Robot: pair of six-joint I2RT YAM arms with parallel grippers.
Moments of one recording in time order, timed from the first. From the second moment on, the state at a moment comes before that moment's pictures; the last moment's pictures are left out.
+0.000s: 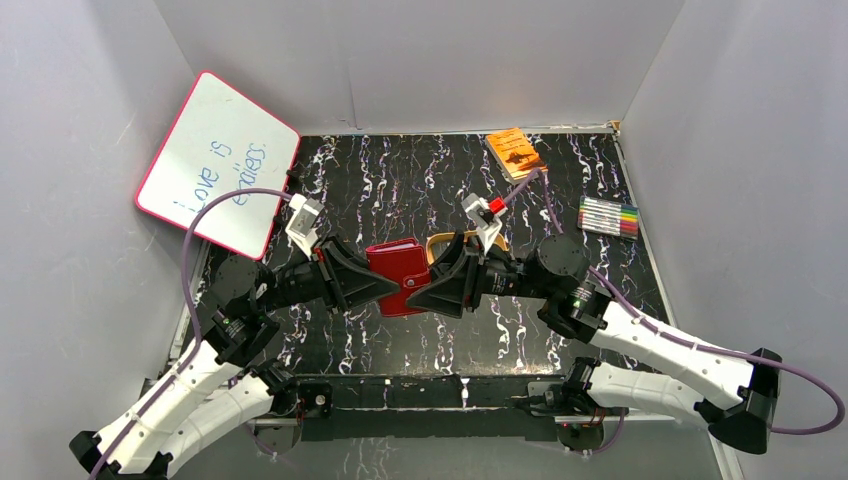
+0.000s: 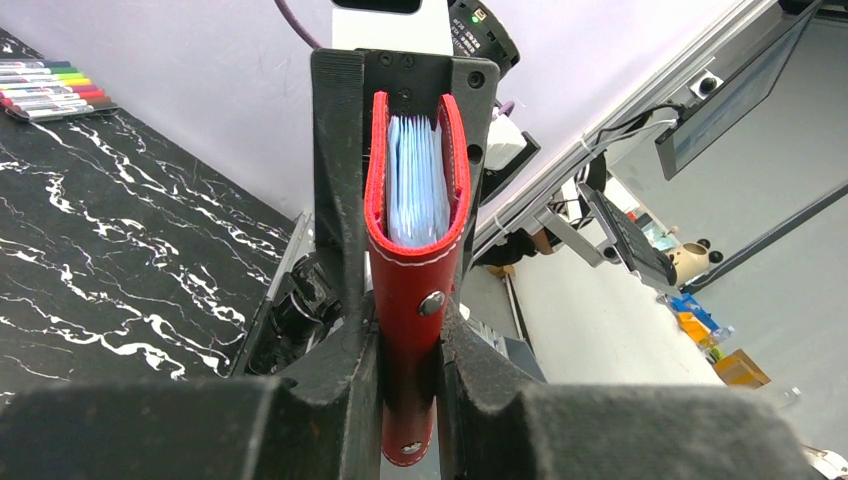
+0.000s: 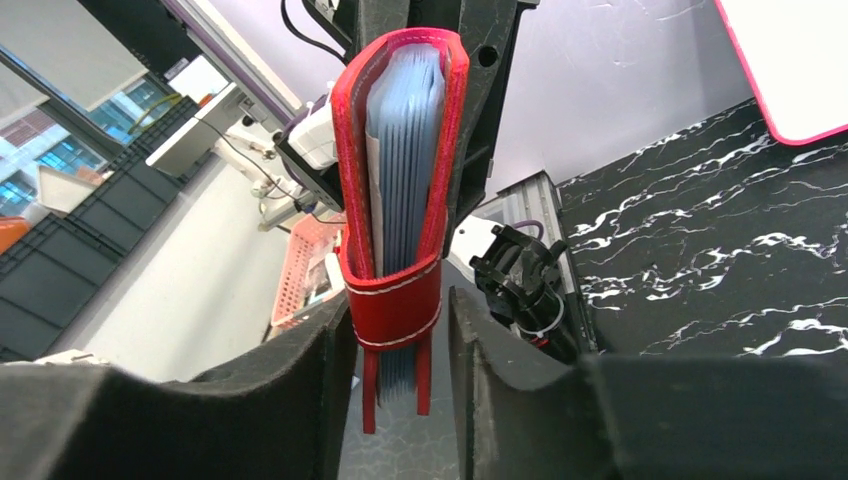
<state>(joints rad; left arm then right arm) -0.72 0.62 0.74 0.19 0.65 -0.92 1.05 0.91 0.83 0.30 -0.53 0.74</state>
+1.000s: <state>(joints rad) -0.72 0.59 0.74 0.15 0.60 -0.90 1.05 0.91 0.84 0.30 -0.54 0.75</state>
